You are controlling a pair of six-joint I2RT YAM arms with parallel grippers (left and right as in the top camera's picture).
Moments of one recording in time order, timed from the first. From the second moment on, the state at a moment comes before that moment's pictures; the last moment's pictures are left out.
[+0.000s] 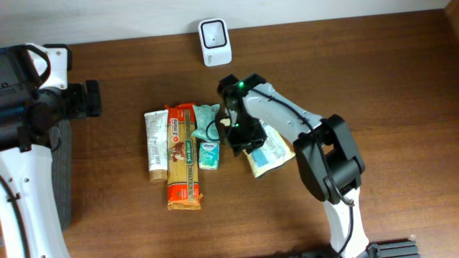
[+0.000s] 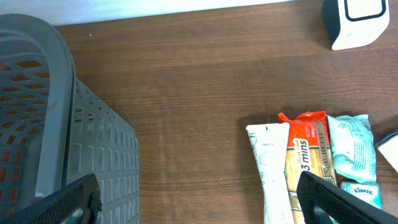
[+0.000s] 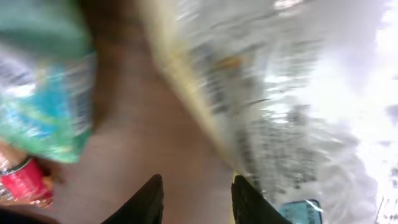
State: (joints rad) left arm 0.18 1.50 1.74 -1.07 0.07 0.22; right arm 0.47 2.19 1.71 -1.25 -0.24 0.26
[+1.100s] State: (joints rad) left arm 0.18 1.50 1.74 -1.07 0.07 0.22; right arm -0.10 2.25 1.75 -1.09 -0.56 -0.11
